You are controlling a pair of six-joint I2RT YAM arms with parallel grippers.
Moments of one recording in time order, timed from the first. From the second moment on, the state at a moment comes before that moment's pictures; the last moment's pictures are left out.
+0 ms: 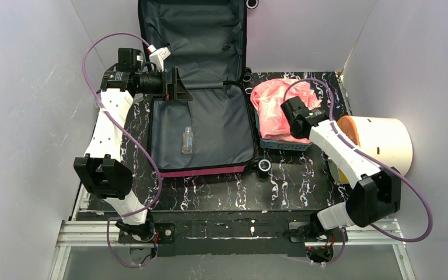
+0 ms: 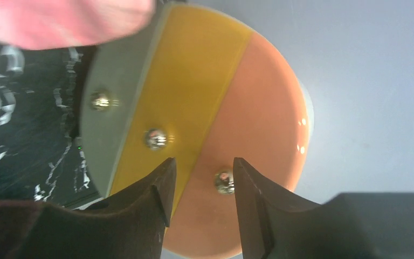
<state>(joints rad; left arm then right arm) -0.06 1.68 1.85 -1.00 0.79 -0.05 0.41 1.42 1.23 -1.08 0.94 -0.34</state>
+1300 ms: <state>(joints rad) -0.04 1.73 1.85 -1.01 0.85 -0.05 0.43 1.23 0.82 -0.90 0.86 -0.92</state>
